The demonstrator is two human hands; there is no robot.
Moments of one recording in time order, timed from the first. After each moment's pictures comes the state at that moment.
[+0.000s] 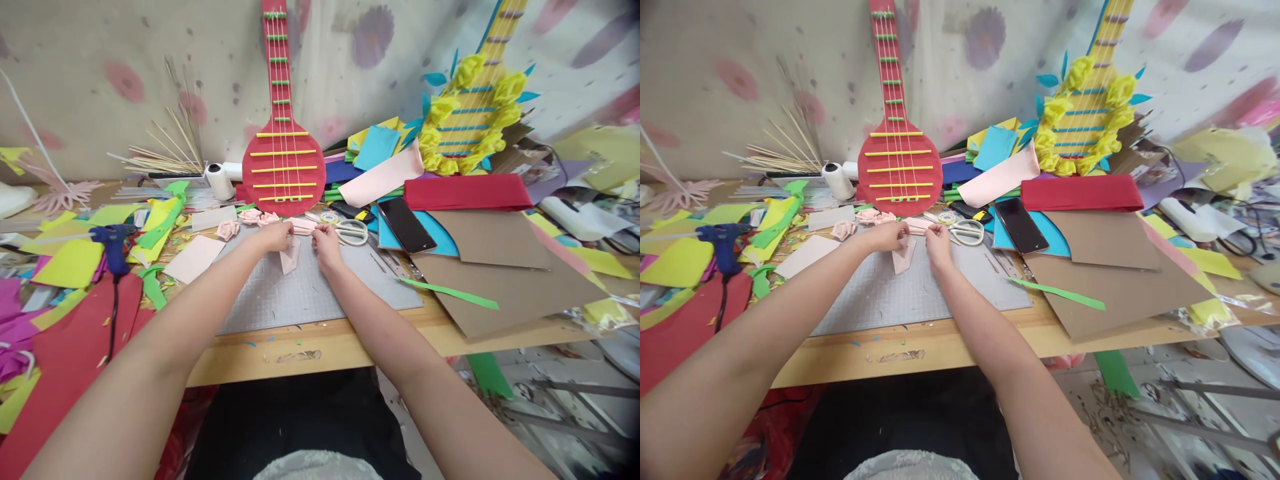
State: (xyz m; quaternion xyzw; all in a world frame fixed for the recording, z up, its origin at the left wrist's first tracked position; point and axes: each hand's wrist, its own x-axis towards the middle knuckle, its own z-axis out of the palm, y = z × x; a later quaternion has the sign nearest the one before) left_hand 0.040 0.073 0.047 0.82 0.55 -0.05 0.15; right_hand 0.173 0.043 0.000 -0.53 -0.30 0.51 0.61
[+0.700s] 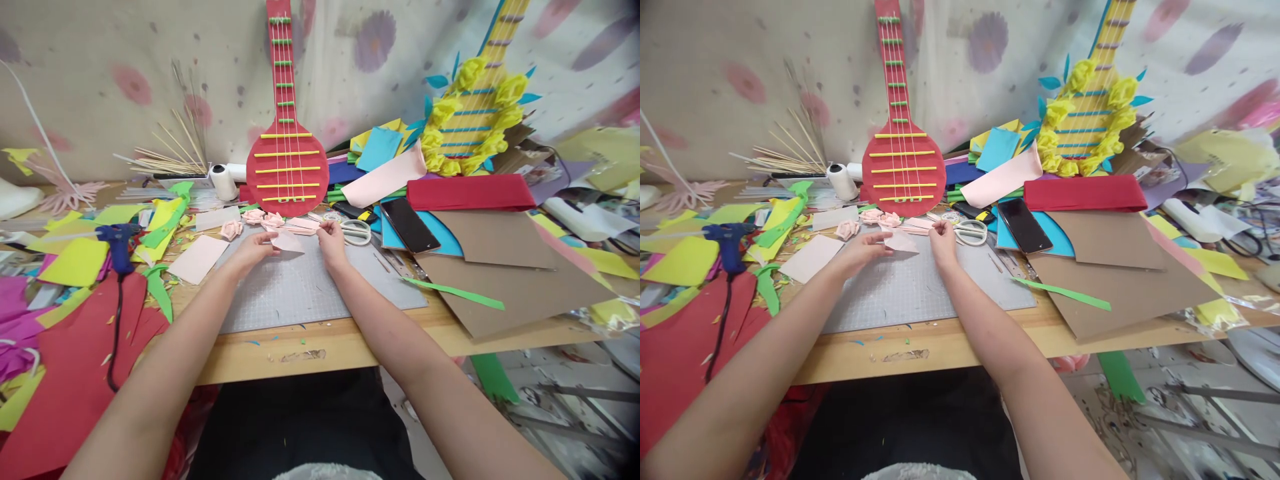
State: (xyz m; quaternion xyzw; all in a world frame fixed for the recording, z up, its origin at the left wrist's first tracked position) left_hand -0.001 0.019 0.034 0.53 0.55 0.35 0.54; right_hand 0.183 0.047 -0.006 -0.55 -0.49 0.37 0.57
